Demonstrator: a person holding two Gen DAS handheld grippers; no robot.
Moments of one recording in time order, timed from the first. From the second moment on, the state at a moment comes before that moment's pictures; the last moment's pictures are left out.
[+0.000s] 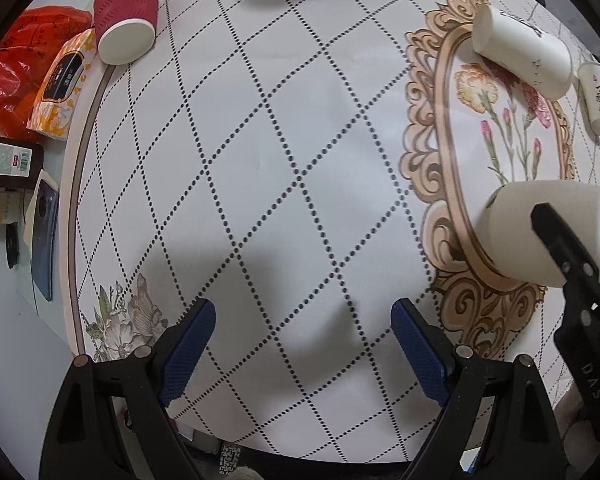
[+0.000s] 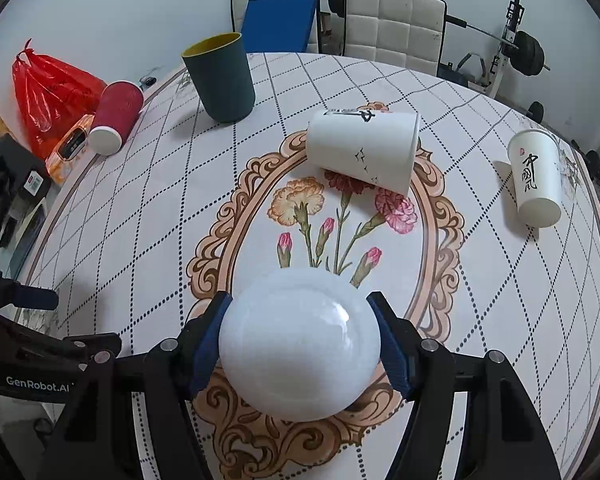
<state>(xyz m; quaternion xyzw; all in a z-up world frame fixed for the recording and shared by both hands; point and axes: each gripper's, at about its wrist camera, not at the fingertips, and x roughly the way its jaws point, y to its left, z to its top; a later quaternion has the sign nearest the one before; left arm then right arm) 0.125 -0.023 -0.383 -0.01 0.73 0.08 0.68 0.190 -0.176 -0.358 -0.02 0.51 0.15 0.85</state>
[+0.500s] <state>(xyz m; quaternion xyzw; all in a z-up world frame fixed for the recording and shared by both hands) 0.096 -0.036 -0.302 0.01 0.66 0.05 0.75 0.129 -0.213 -0.295 0.03 0.55 0.06 0.83</state>
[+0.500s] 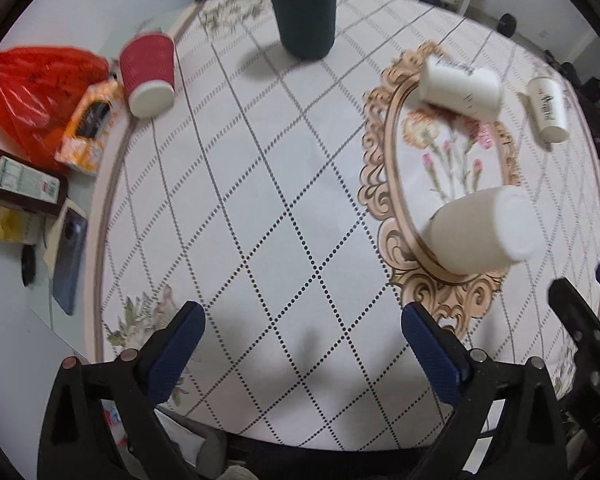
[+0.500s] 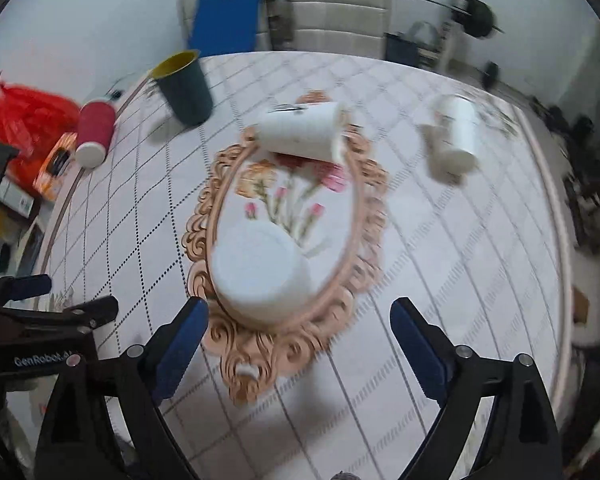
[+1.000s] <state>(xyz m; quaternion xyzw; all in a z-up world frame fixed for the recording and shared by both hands) 0.032 -0.036 -0.156 0.04 0.56 -0.01 0.83 0.021 -0.230 -0.161 0.06 0.51 -0.04 0.86</state>
